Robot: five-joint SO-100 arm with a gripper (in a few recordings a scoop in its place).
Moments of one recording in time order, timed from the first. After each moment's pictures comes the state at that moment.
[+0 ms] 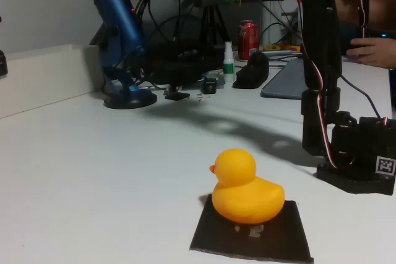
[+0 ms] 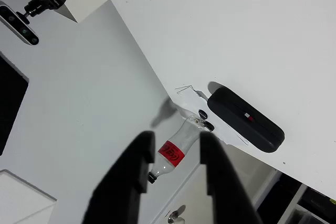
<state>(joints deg) 11.8 81.7 27.4 97.9 -0.5</state>
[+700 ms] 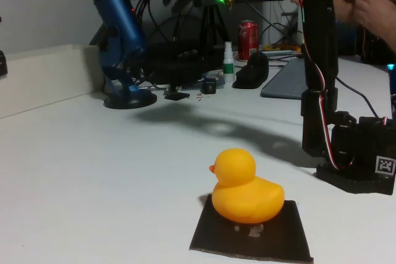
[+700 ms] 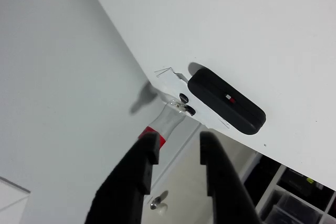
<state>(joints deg) 5.3 83.1 31.2 97.7 1.6</state>
